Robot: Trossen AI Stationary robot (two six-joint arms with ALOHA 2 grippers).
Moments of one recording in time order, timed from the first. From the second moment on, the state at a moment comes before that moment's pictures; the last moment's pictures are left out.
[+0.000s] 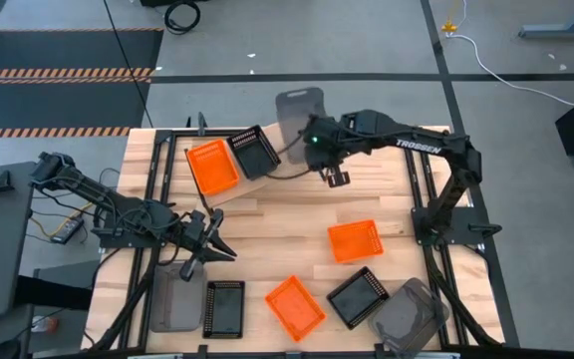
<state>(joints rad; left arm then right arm) -0.43 0.87 0.46 0.39 -0.06 -0.19 -0.24 1.72 1.80 -1.23 0.21 -0.55</state>
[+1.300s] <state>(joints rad) -0.43 0.87 0.46 0.37 -0.08 -0.17 -0.25 1.83 1.78 -1.18 0.22 -0.59</state>
